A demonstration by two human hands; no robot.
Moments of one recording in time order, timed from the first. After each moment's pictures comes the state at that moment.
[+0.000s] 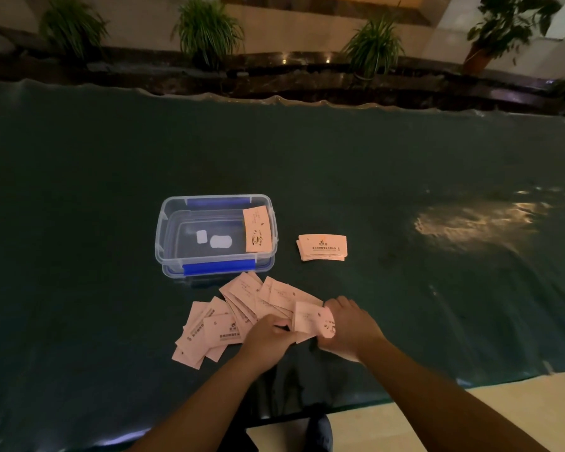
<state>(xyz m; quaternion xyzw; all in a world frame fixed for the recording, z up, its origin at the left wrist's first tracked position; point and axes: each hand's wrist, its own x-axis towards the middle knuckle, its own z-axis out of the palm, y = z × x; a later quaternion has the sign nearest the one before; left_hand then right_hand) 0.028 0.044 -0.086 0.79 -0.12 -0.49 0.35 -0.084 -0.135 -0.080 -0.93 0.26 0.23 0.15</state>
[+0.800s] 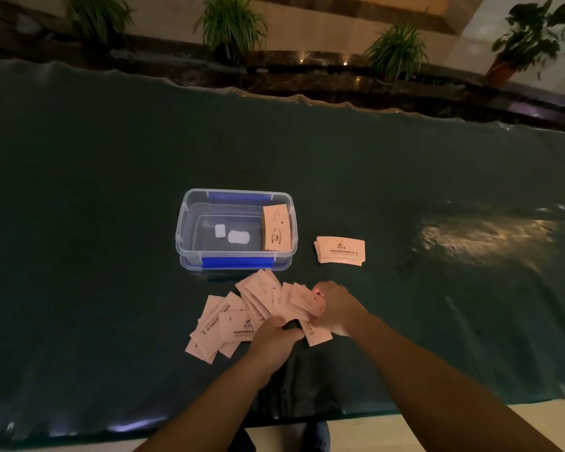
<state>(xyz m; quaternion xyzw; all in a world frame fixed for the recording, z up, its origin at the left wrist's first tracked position) 0.034 0.059 -0.062 0.74 0.04 -0.53 0.42 -0.009 -0.126 -0.083 -0.90 0.28 0.25 0.24</state>
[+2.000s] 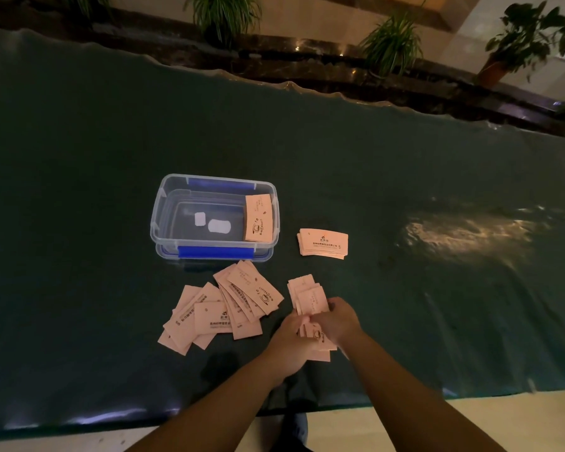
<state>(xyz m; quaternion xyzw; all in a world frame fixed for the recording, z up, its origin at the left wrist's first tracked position) -0.013 0.010 -0.057 0.71 -0.07 -0.55 0.43 -0.062 -0.129 -0.098 -0.72 0.52 0.14 0.43</state>
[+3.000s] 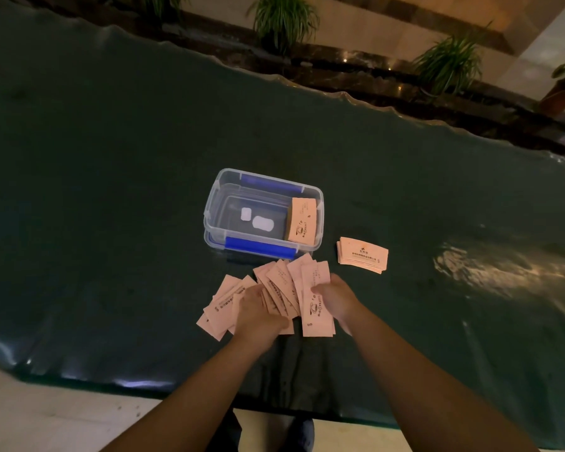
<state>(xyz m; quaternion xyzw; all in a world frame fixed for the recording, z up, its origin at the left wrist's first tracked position) 0.052 0.086 -0.059 0.78 0.11 -0.38 0.49 0.028 -0.090 -0.066 -0.69 0.47 0.18 0.51</state>
